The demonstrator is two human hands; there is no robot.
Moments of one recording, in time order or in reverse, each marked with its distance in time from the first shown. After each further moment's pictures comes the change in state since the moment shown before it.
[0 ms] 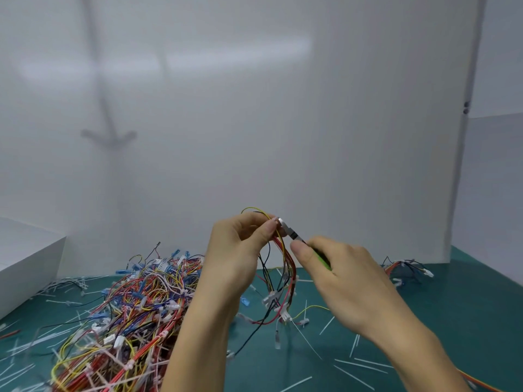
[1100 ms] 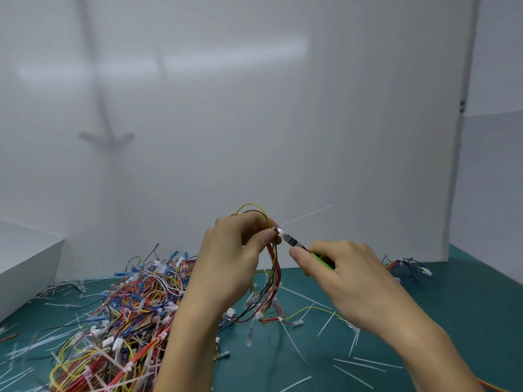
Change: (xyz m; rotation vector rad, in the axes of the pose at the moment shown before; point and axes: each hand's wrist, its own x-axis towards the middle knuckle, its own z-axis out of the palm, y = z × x) left_hand 0.001 0.003 -0.012 0.477 -0.071 0.180; right_hand 0.003 0.009 -0.005 0.003 -0.051 -0.004
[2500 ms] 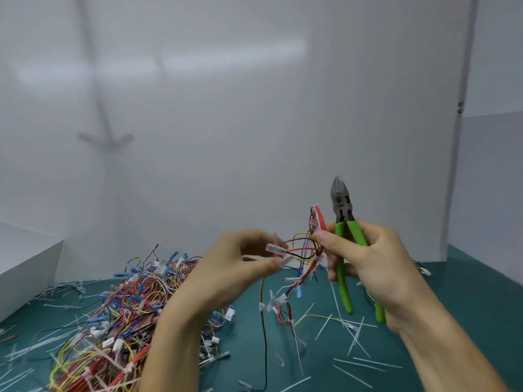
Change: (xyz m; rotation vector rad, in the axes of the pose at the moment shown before) left_hand -0.005 -0.008 -0.008 -0.207 -0.315 -0.183; right_hand 0.006 0.007 -0.009 0.921 0.124 0.166
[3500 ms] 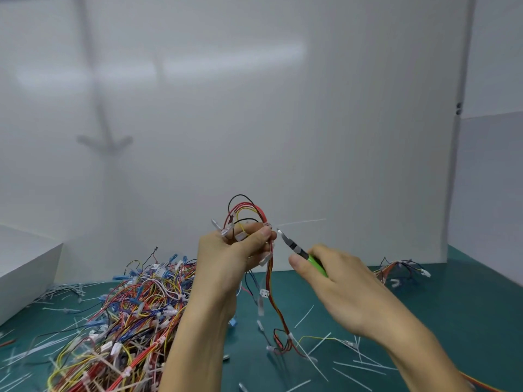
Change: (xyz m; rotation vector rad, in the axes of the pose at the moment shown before) left_hand 0.011 0.000 0.019 -0.631 0.430 -0.119; right_hand -0.007 0.011 0.012 -0.935 -0.200 -0.053
